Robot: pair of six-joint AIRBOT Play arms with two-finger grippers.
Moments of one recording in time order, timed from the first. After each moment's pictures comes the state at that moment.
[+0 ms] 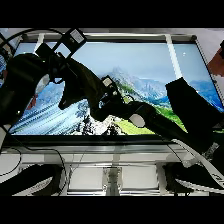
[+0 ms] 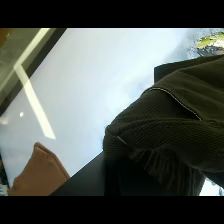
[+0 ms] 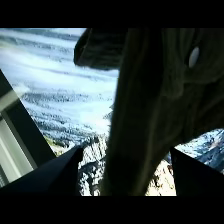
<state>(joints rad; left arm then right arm) -0.56 -1.11 1.46 2.08 -1.06 -1.28 0.84 -1.23 1.03 -1.26 0.37 1.39</state>
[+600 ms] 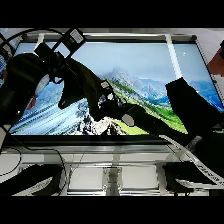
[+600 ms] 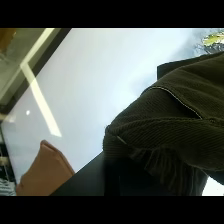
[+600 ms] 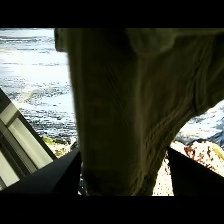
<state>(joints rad) -0.56 -1.11 1.46 2.11 -1.06 -1.28 0.85 -1.38 1.04 -1.24 0.32 1.53</state>
